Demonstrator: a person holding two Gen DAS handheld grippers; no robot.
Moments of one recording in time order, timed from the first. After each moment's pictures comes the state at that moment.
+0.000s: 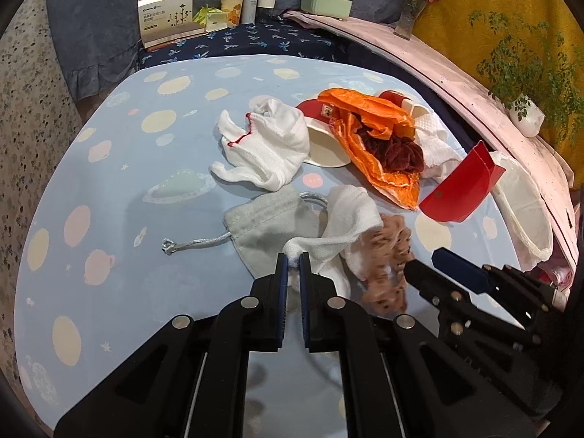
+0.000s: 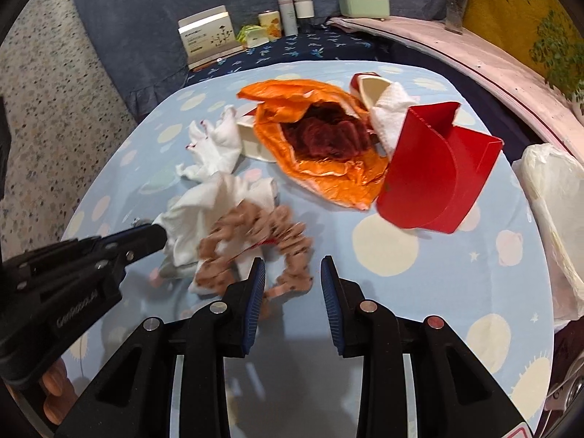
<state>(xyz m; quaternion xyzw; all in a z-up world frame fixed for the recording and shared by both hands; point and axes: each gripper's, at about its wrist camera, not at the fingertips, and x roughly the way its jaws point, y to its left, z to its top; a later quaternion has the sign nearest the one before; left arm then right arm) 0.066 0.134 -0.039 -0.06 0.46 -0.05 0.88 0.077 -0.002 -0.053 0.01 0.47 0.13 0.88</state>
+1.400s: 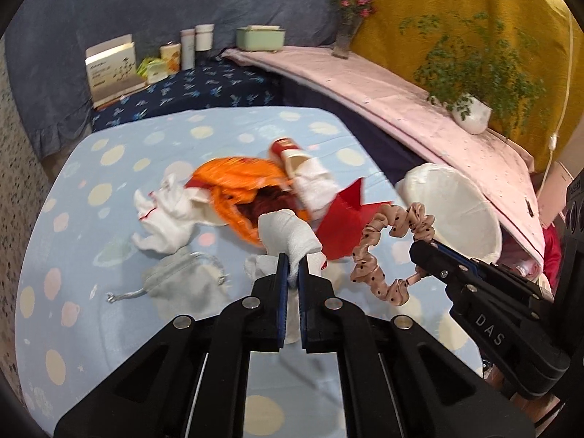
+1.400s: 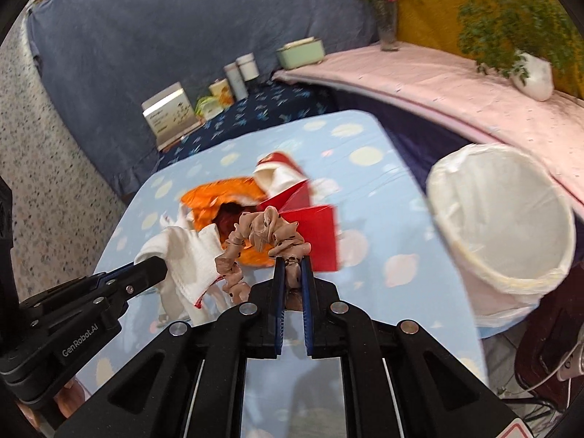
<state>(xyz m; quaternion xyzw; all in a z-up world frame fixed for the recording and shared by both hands) 0.059 0.040 0.030 -0.02 0.41 -0.13 0.90 0.056 -0.116 0.014 0.11 0.39 0.07 0.91</state>
